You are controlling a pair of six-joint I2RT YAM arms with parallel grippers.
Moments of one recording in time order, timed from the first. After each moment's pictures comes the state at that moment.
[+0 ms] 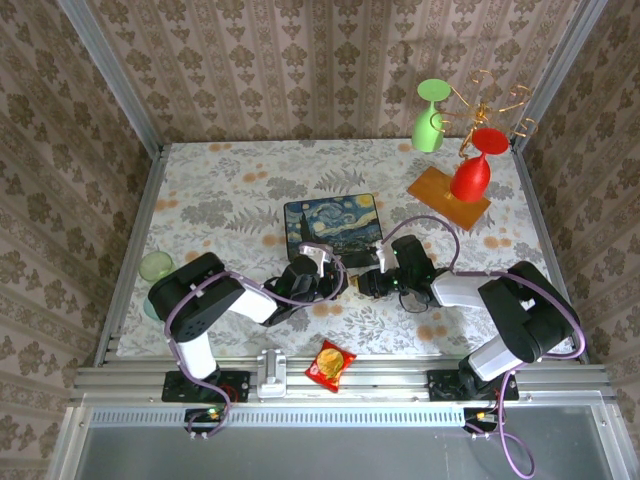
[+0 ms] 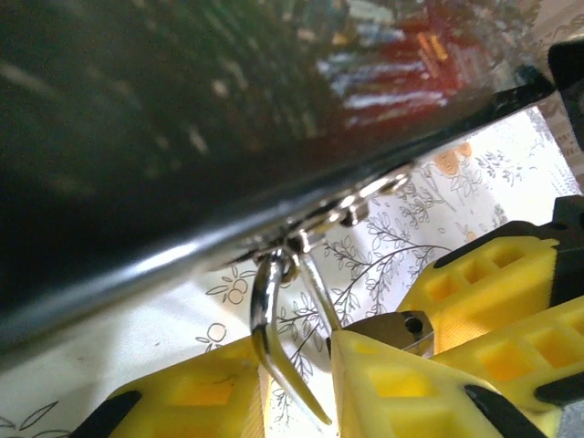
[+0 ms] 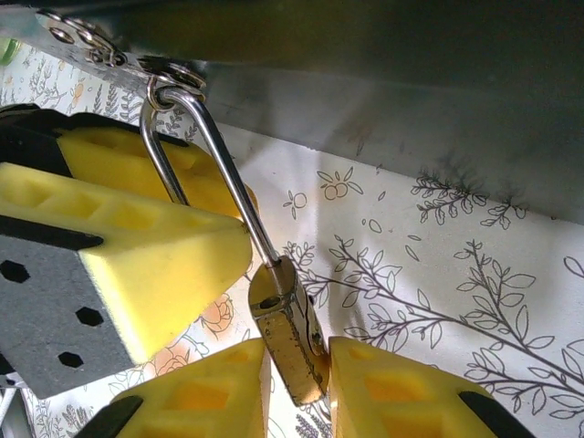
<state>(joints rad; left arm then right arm) -0.92 1.77 0.52 0.78 0.10 -0.74 0.48 1.54 0.50 0.23 -0.49 0.35</state>
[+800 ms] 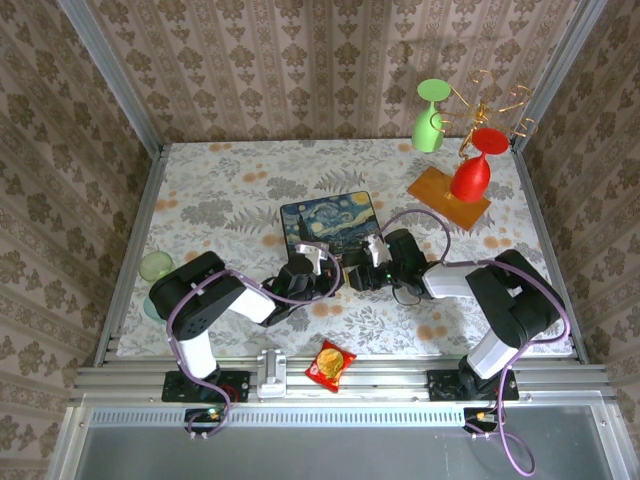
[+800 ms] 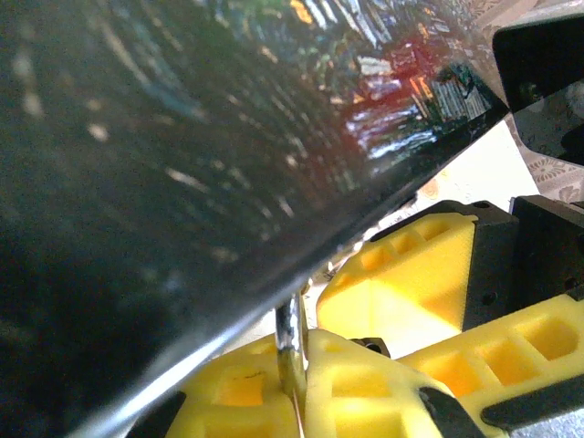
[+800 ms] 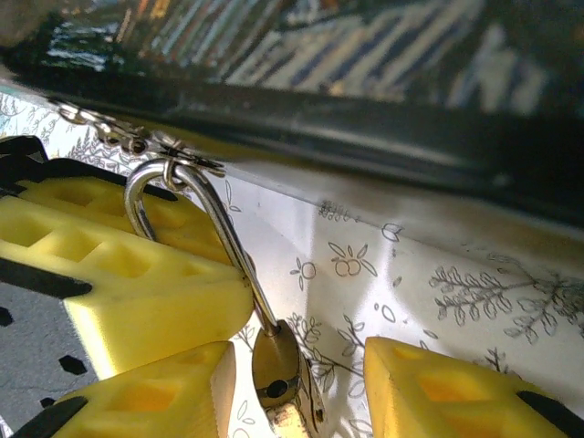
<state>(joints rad) -0.90 1.79 0.50 0.86 0.12 -0.78 0.50 1.64 0.59 0.28 -0.49 0.30</state>
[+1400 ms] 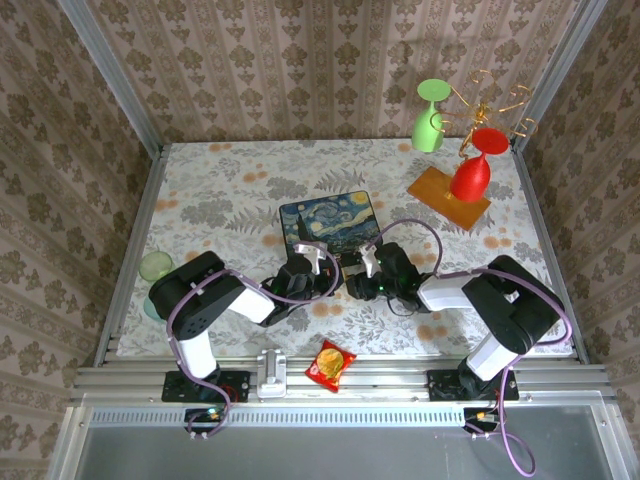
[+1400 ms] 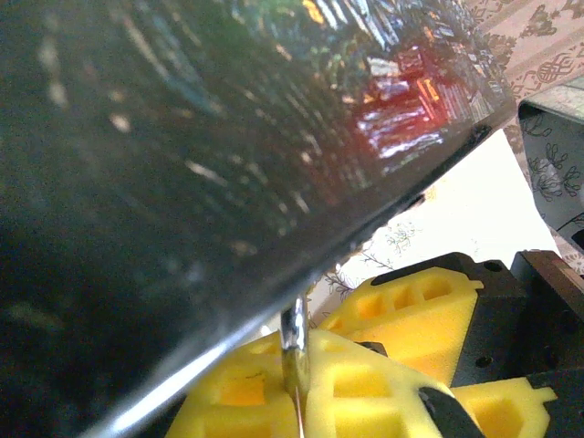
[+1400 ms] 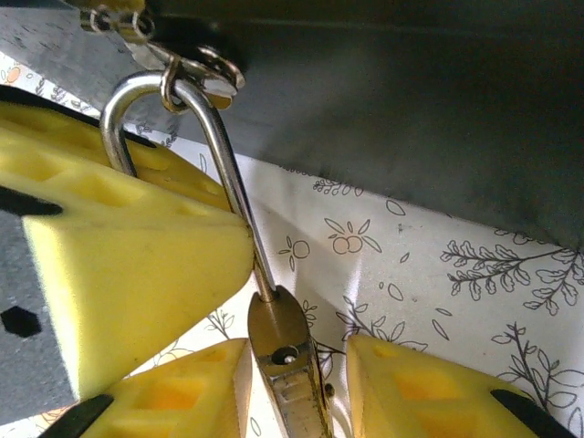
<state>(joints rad) -0.89 1.79 0.49 0.87 0.12 -0.80 0.62 1.62 0.51 0.36 -0.25 0.29</state>
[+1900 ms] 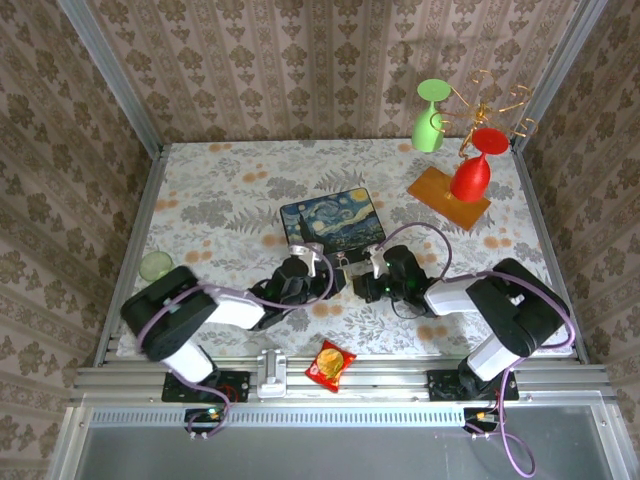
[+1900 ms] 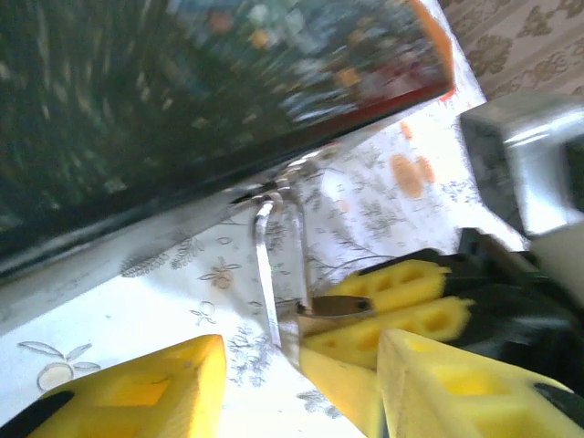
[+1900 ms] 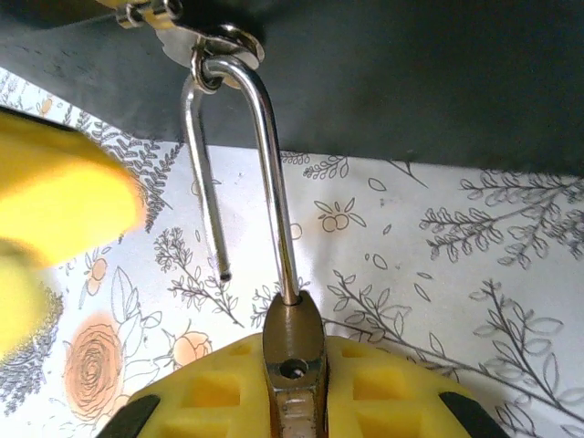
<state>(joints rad) -0.93 1.53 0.46 0.64 0.04 -0.77 0.57 1.57 0.44 0.43 -0.32 0.38</state>
